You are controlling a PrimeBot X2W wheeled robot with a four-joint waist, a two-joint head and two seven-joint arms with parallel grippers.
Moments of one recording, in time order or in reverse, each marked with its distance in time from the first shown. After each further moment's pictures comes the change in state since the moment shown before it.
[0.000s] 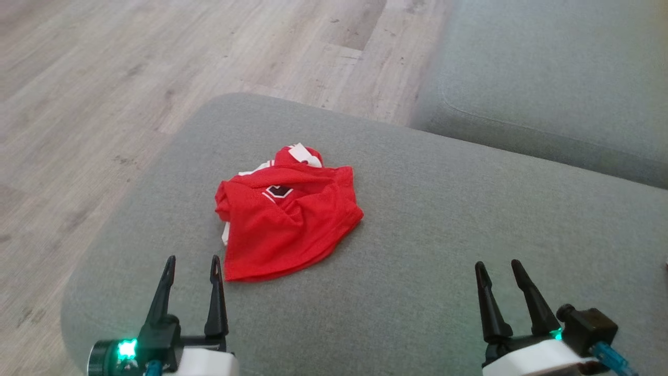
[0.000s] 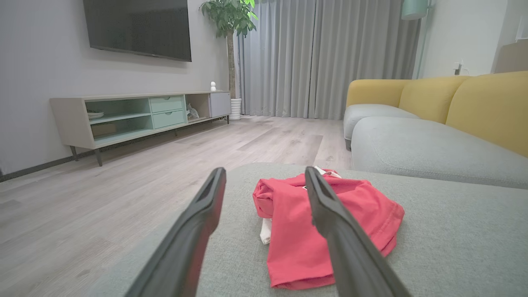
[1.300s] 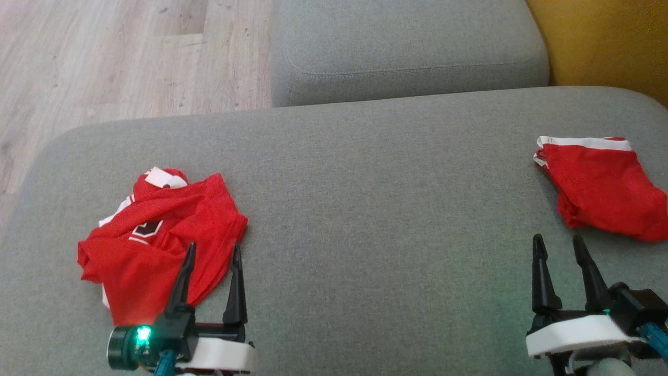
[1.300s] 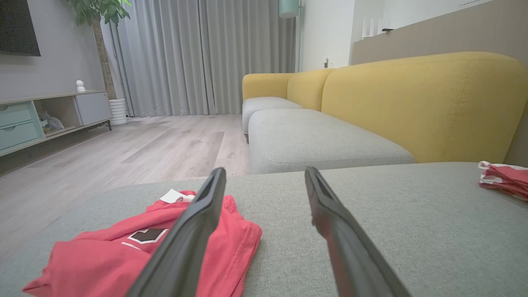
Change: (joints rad) left arm -0.033 -0.013 -0.065 -0.021 -0.049 -0.006 0.000; right arm -0.062 -0.001 -0.198 0.013 -0.098 0.000 0.003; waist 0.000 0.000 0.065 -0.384
